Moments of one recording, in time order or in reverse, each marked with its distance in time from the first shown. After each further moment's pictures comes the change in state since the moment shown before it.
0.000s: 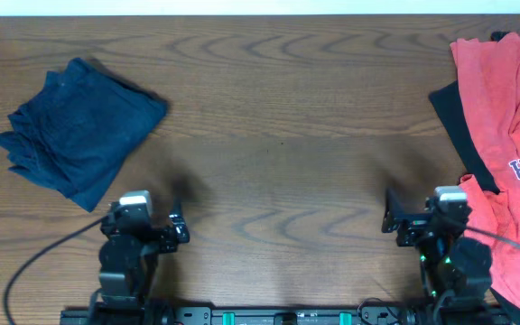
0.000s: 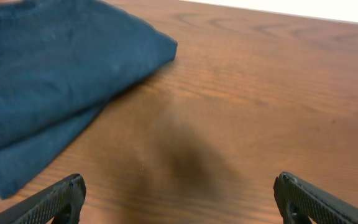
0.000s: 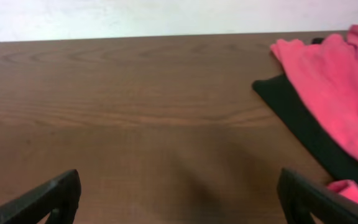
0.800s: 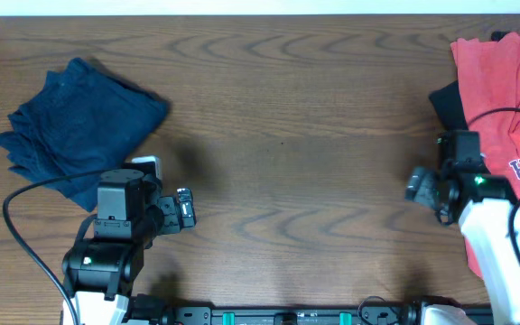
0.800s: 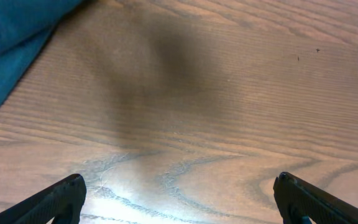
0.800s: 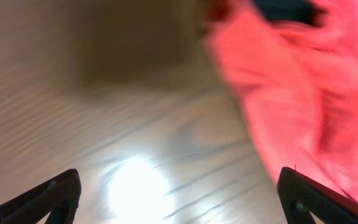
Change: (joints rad) left arm 0.000 0.572 0.389 -0.292 0.154 -0.048; right arm -0.153 1.056 0.516 -0.416 0.292 0.328
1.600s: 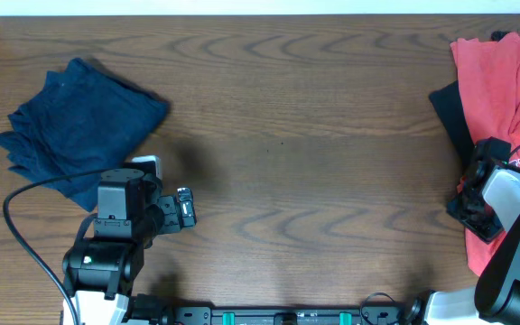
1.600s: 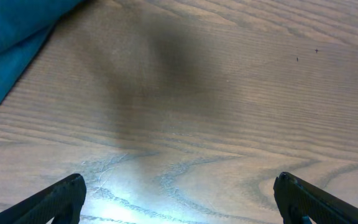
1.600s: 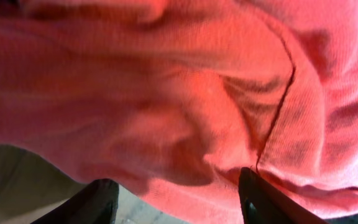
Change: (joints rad) left arm 0.000 0.003 0.000 0.004 0.003 -0.003; right arm -0.308 0.366 0.000 0.110 0.140 0.117
